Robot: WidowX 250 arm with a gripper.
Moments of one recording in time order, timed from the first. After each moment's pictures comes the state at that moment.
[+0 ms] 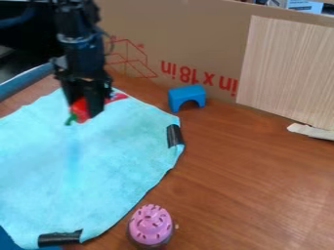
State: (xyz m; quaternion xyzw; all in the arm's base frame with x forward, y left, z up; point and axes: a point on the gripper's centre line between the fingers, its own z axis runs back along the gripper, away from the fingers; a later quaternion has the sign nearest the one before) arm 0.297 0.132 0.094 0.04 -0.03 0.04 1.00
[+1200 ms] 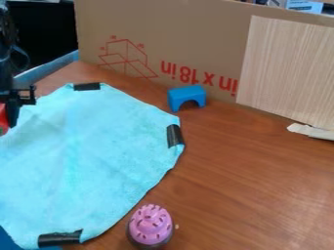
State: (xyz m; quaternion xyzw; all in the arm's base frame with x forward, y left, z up) arm 0.233 0.246 0.071 0.13 -0.01 0.38 0.92
